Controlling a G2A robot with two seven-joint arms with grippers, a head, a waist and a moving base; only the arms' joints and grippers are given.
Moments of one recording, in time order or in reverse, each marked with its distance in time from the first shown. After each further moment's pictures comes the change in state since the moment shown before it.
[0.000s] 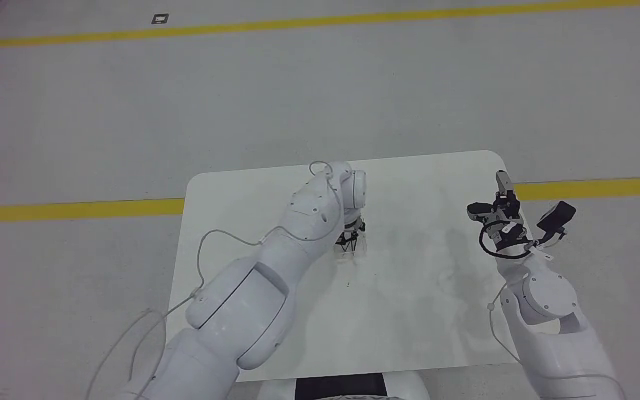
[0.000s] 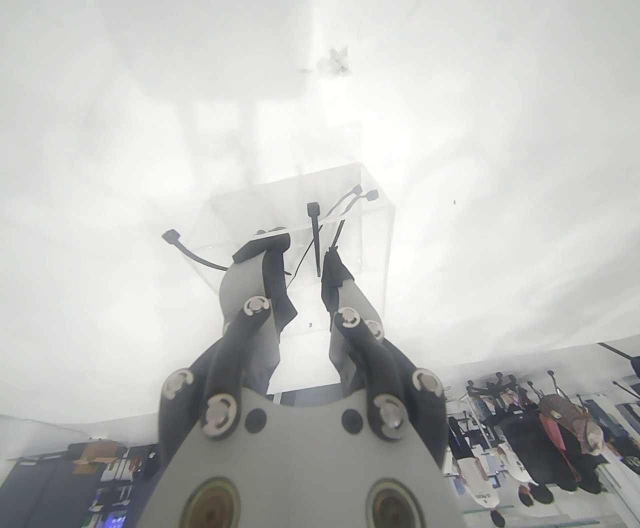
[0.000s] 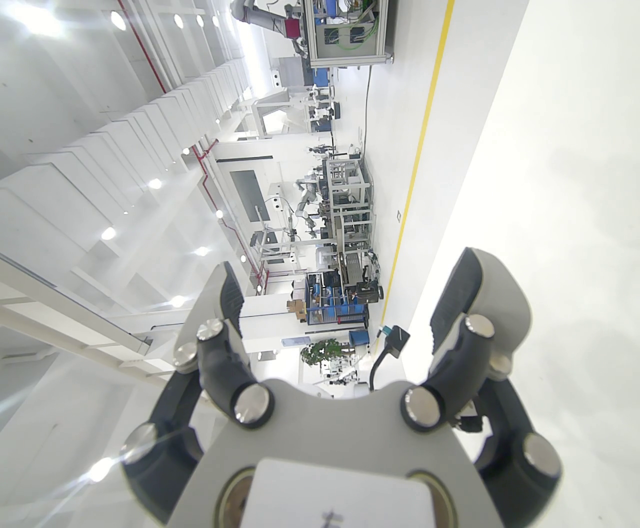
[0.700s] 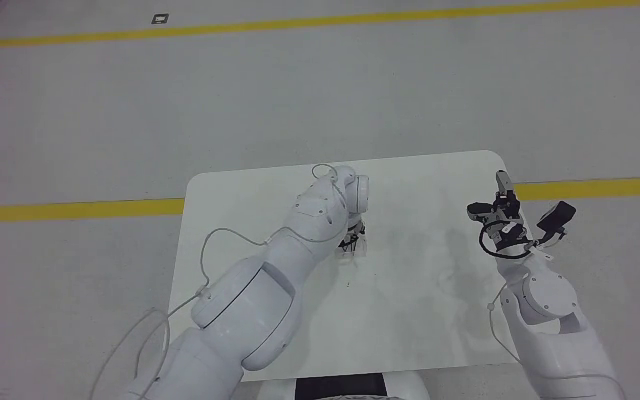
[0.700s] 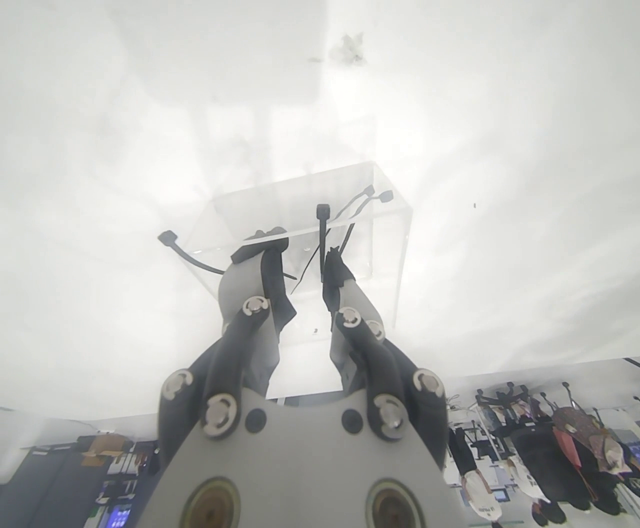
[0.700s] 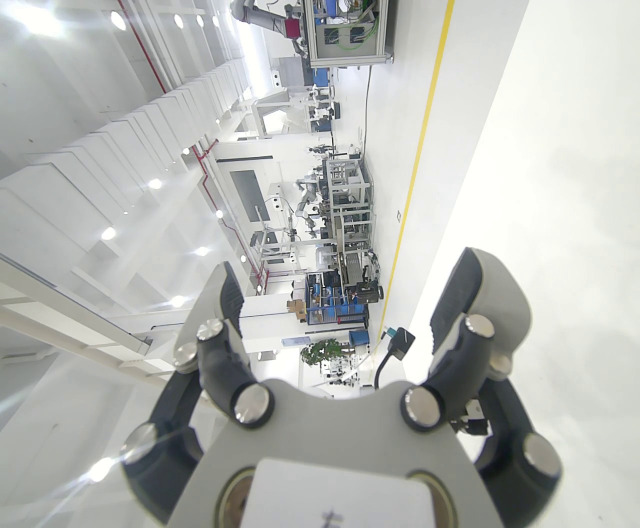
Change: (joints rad) left arm -0.018 -0.033 0.034 0.075 -0.013 0.000 0.042; right arm 0.000 0.000 0.000 0.000 0.000 0.000 0.000
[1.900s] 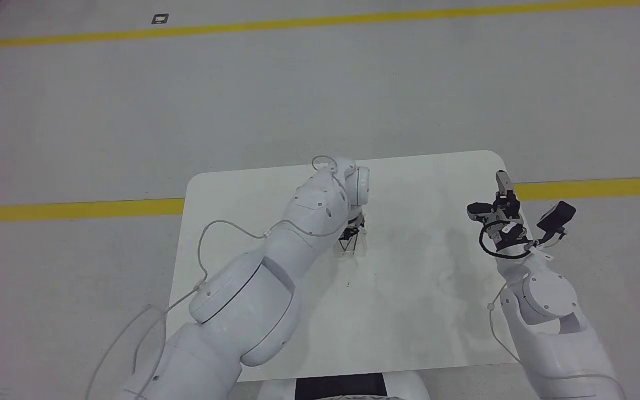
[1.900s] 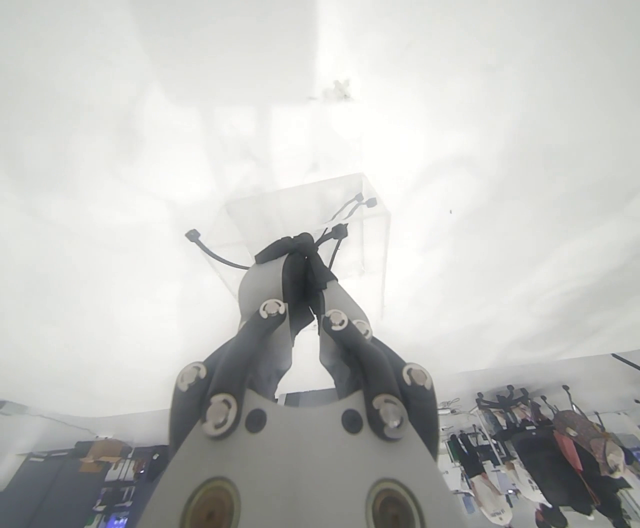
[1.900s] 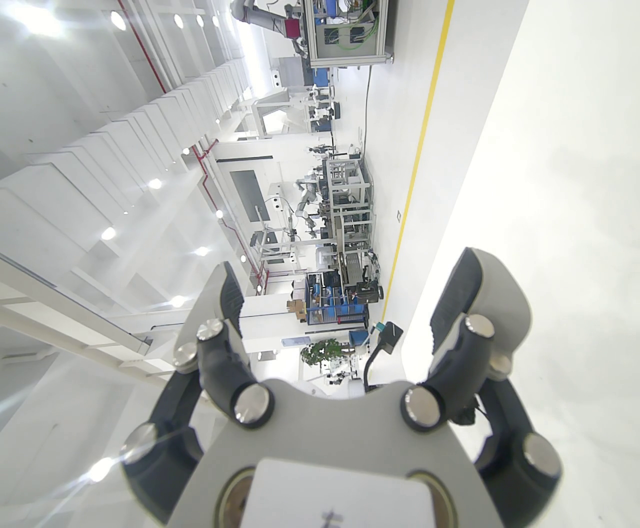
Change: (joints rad) left arm -0.035 0.008 0.048 -0.015 -0.056 -0.005 -0.020; right arm 0.000 0.000 0.000 0.000 0.000 0.000 0.000
